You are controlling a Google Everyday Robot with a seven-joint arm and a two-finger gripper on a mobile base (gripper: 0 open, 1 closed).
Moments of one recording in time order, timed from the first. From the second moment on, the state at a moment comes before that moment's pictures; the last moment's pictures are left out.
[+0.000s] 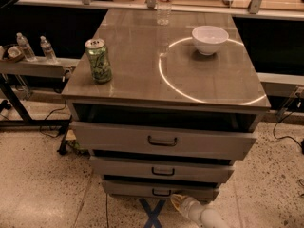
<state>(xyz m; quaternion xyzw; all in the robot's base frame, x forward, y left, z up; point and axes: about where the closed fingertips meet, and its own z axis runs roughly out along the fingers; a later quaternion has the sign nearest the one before) 0.533 -0.142 0.130 -0.57 0.67 -0.02 0.47</state>
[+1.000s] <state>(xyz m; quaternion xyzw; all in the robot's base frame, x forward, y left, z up) 0.505 -0.169 0.128 -0.59 0.69 -0.02 0.43</state>
